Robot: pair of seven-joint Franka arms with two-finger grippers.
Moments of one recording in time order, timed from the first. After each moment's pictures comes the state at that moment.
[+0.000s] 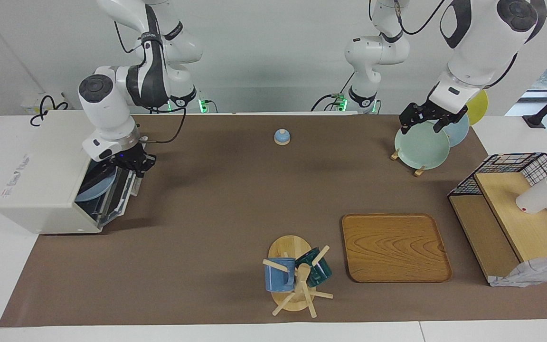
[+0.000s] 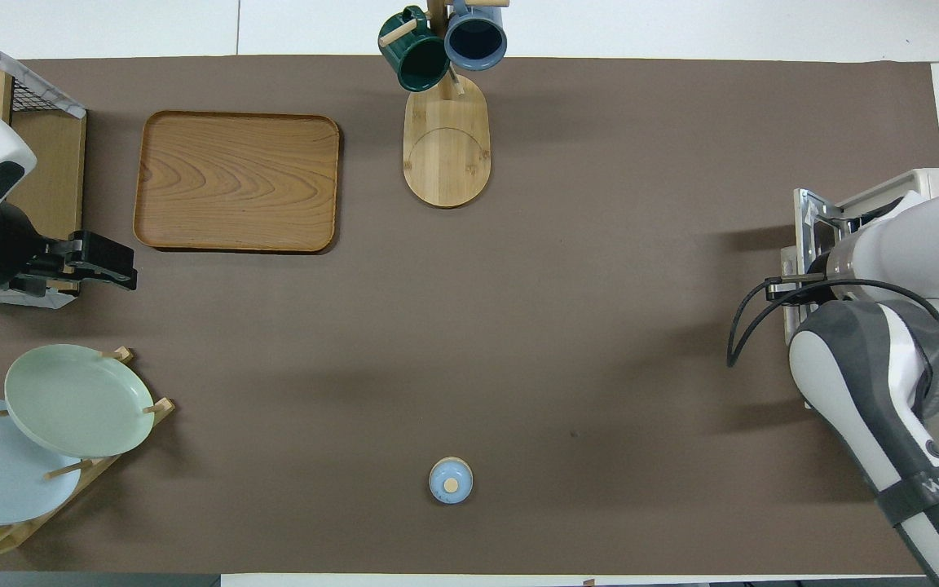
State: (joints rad) left arm -0.06 -0.02 -0.08 -1.65 -0.04 1.52 -0.12; right arm 0.04 0.00 -0.04 -2.16 -0.09 2.13 0.05
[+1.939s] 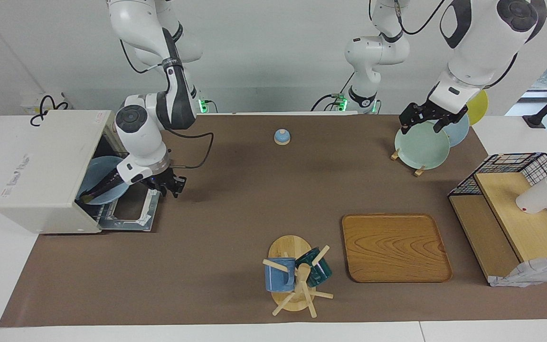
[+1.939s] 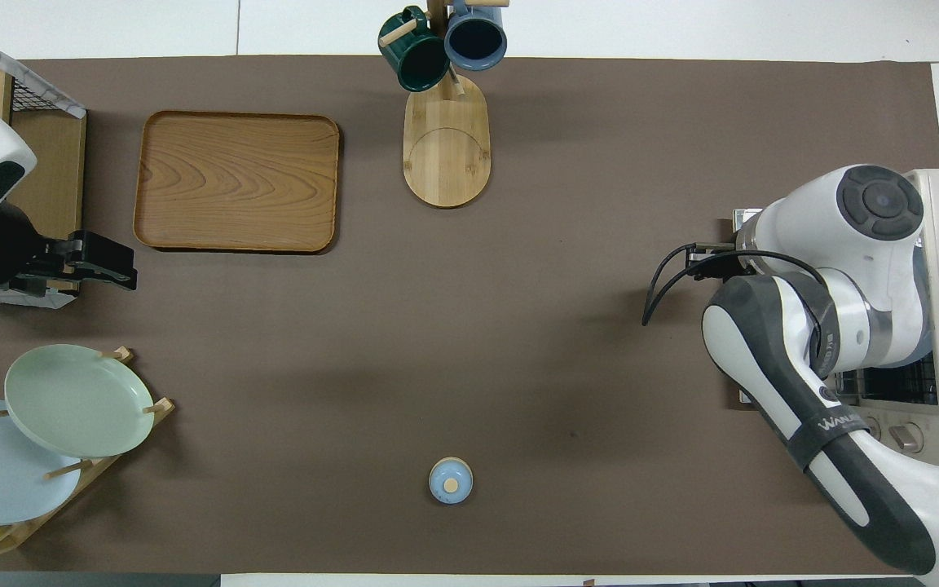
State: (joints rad) left arm -0.06 -0.02 -0.08 -1.65 -0.04 1.52 -0.12; right arm 0.13 0.16 -0.02 -2.02 -0.06 2.15 0.25
